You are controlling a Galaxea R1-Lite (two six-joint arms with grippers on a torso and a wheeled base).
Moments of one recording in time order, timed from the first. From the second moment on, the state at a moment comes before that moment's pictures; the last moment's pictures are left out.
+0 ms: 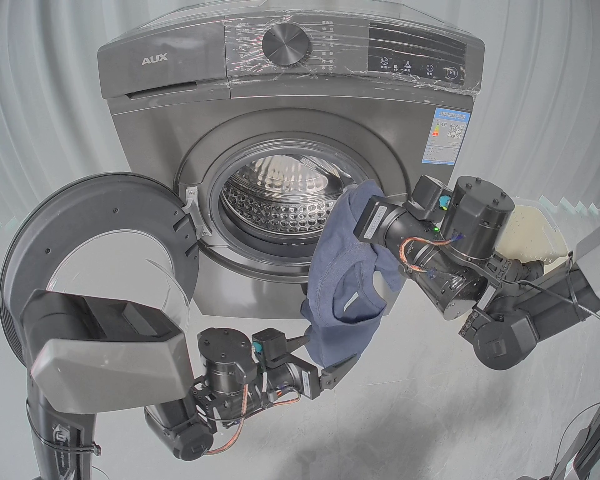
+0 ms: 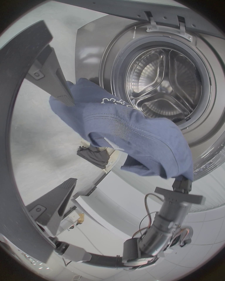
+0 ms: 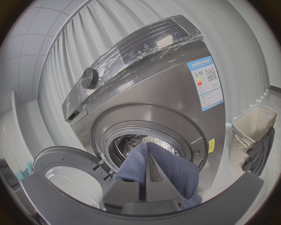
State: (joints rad) left arm -0.71 2.28 -0.58 -1.55 -0.16 -0.28; right arm 0.70 1.93 -0.99 -1.11 -0.36 0.27
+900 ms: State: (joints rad) left arm -0.70 2.59 -1.06 -1.54 0.20 -0.32; right arm 0.73 1.93 -0.94 -1.17 -0.37 0.28
